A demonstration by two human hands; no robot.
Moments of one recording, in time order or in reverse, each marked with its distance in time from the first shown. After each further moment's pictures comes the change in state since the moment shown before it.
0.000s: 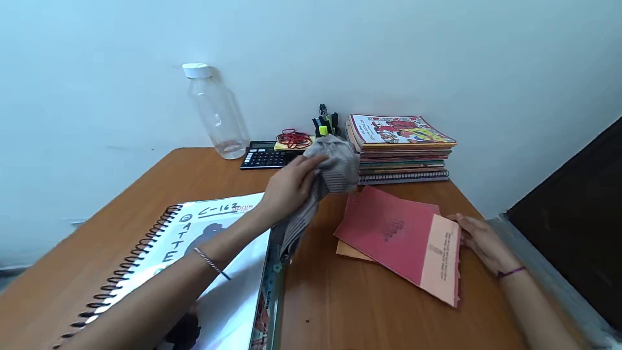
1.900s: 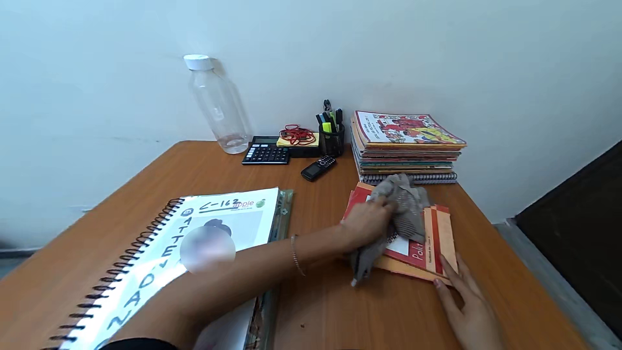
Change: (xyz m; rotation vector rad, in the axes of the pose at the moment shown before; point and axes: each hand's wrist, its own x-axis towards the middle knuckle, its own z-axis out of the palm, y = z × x) left_hand 0.017 0.083 0.123 0.126 -0.535 -0.002; right_hand -0.121 0.042 0.053 -0.610 0.124 -0.443
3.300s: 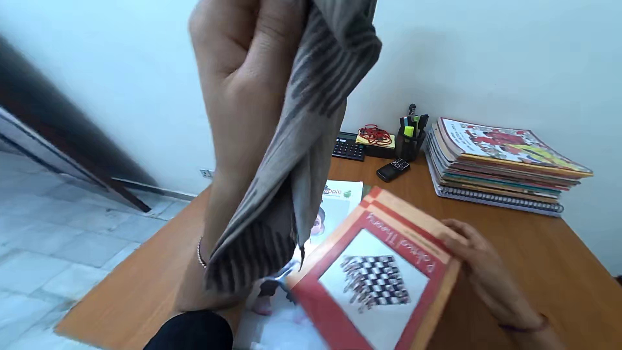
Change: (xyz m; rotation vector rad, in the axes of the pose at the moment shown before) left_hand -0.175 -0.227 -0.236 -0.277 1.265 0.416; right_hand 0.080 -0.148 0.052 0.790 -0.412 0.197
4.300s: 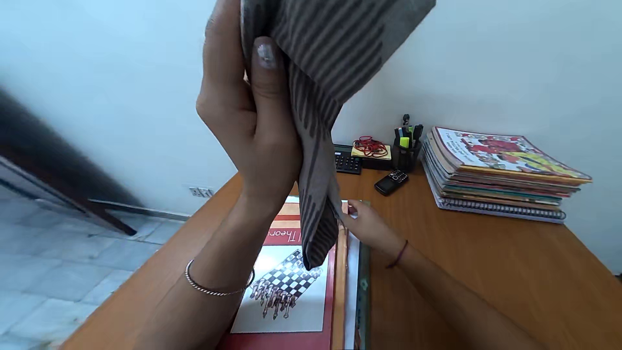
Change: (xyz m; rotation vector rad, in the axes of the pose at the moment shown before) left_hand 0.011 0.119 0.065 0.317 0.267 0.112; right_hand 0.071 -0.048 0.161 -0.516 -0.505 -0.024
